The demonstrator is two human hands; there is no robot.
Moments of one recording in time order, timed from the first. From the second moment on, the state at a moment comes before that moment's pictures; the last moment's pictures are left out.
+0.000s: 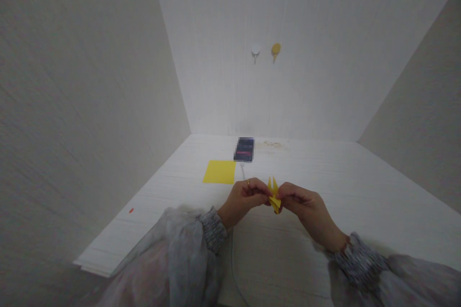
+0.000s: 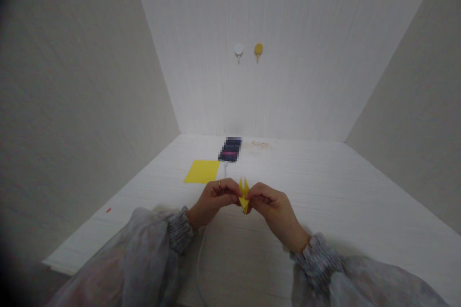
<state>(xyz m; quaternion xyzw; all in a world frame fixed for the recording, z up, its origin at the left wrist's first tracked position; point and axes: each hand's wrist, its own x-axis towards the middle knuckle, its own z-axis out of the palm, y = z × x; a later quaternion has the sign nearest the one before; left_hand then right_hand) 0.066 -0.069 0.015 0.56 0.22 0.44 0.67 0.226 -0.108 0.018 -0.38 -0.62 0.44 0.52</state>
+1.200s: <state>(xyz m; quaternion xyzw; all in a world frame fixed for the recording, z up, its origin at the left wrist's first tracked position) 0.074 -0.066 0.012 0.55 0.24 0.49 0.63 0.225 -0.104 0.019 -0.46 -0.62 0.37 0.51</state>
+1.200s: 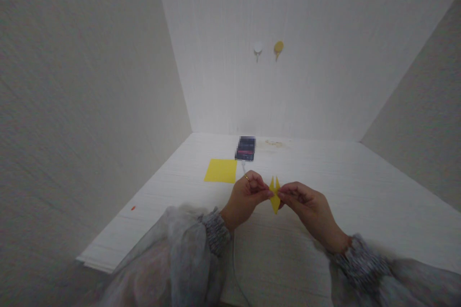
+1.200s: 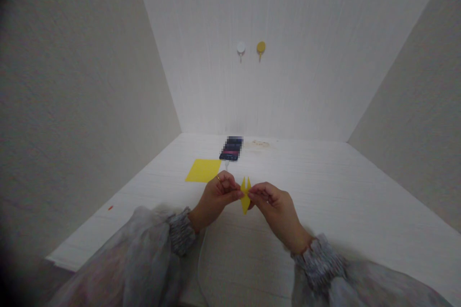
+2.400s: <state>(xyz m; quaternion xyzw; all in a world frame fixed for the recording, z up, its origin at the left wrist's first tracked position) 0.074 -0.068 0.013 0.63 0.28 0.46 0.55 0.214 -0.106 0.019 -0.44 -0.55 0.47 0.53</state>
